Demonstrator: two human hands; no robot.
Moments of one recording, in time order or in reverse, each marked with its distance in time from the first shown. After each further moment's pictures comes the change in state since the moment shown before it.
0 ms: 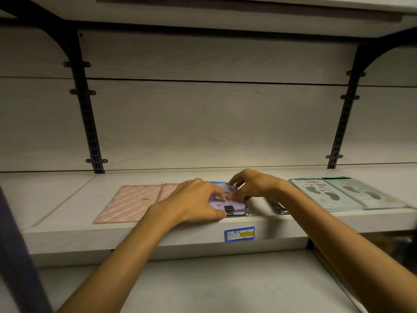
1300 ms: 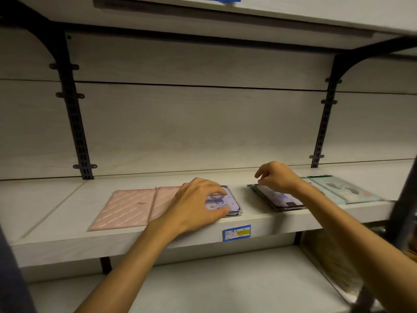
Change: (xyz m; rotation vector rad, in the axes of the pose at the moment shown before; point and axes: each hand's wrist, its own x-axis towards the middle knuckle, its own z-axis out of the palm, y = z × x) left_hand -0.006 -0.008 0.021 -0.217 0.192 0.102; right_hand -0.035 0.044 -0.035 -0.247 0.435 0.063
